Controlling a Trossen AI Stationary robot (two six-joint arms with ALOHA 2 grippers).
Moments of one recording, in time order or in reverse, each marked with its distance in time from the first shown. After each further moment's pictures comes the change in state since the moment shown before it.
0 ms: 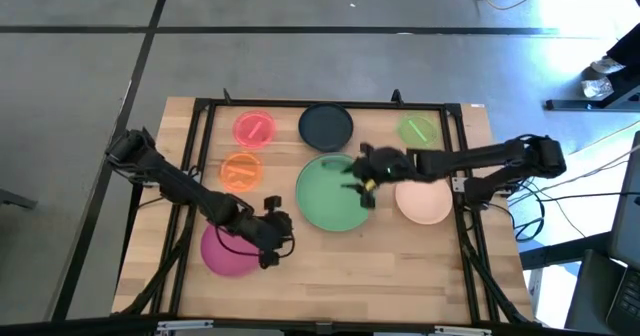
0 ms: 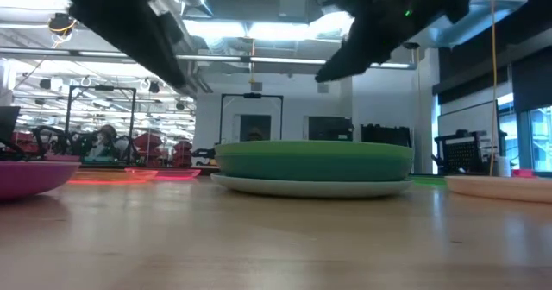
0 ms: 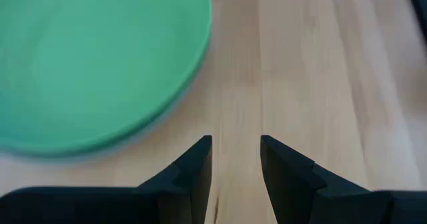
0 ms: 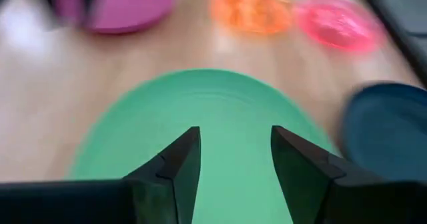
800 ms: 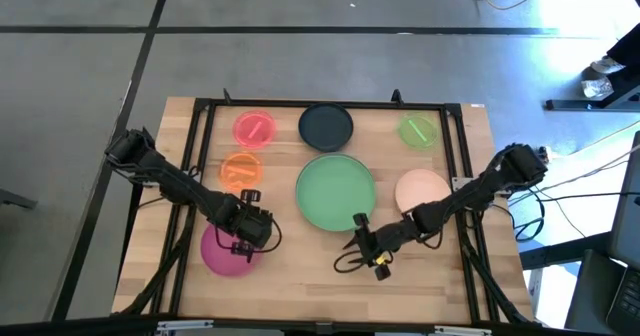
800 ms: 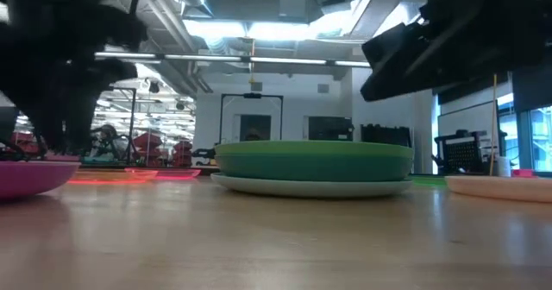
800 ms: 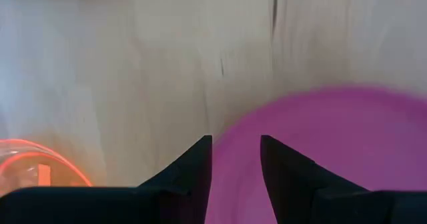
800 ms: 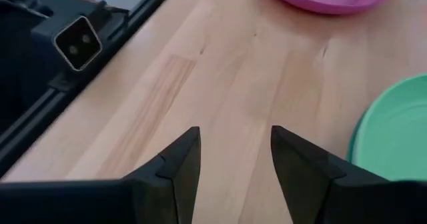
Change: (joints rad) left arm 0.004 -0.001 -0.044 -0.471 0.129 0.038; right arm 0.477 0.232 -0.097 0.333 0.070 0.106
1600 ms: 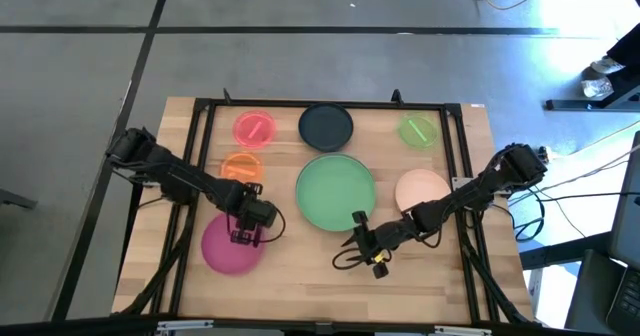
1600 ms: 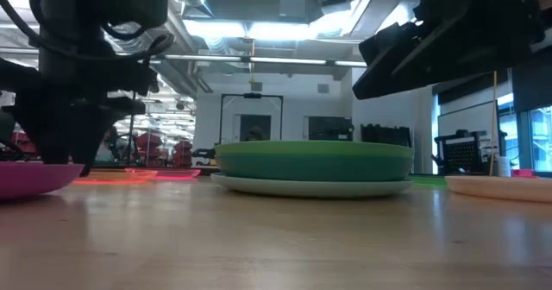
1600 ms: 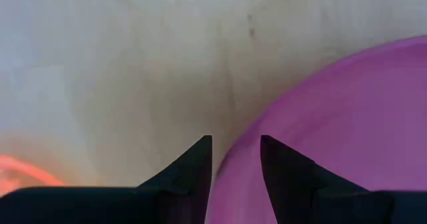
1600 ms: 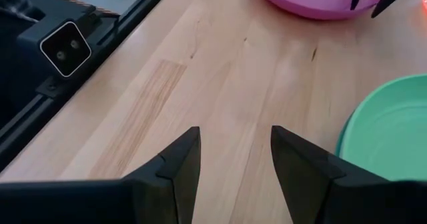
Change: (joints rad) left arm 0.176 0.000 -0.122 0.099 0.156 0.200; right arm -0.010 0.001 0.000 0.015 0.011 -0.003
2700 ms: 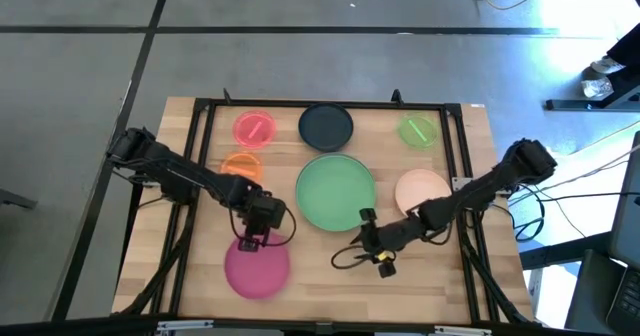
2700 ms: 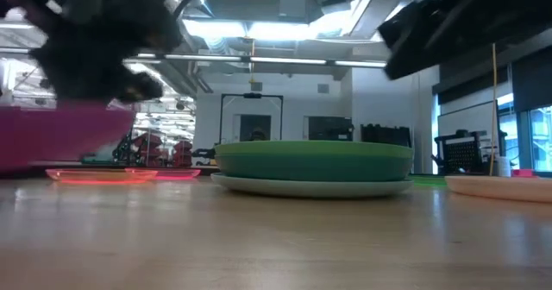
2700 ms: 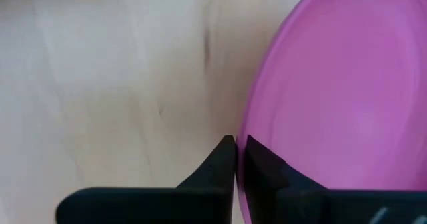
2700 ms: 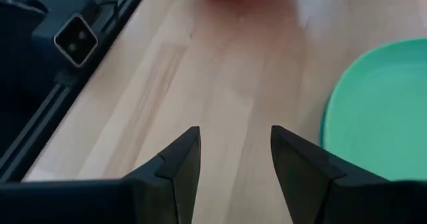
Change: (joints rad) left arm 0.026 0.001 0.137 0.035 0.235 -0.032; right arm 0.040 -0.108 0.093 -0.337 0.030 0.107
